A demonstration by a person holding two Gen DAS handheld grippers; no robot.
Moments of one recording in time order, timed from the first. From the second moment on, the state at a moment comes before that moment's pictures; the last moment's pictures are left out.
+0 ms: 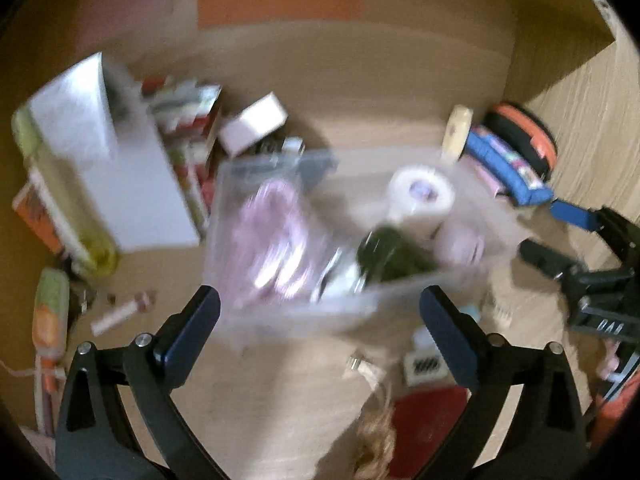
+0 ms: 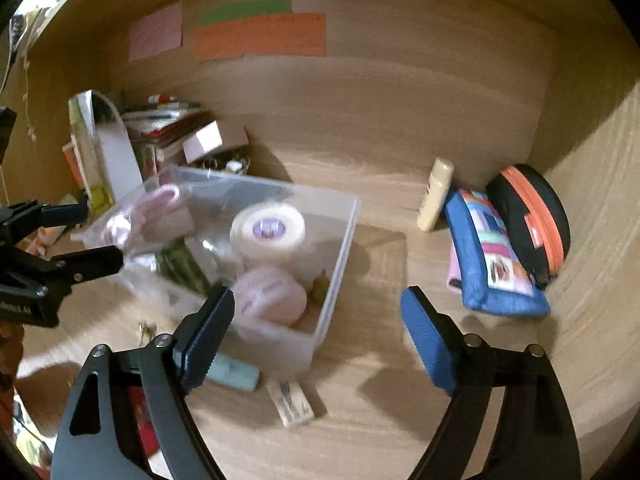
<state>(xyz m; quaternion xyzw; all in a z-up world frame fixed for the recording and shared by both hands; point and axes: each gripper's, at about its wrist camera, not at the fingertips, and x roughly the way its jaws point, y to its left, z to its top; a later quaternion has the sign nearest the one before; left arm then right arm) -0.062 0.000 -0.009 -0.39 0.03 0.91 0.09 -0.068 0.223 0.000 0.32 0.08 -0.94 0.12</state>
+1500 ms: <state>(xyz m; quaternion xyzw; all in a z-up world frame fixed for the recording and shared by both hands) -0.021 0.051 -0.072 -0.46 0.07 0.87 0.16 -0.044 0.216 -0.067 0.42 0.08 -0.87 0.23</state>
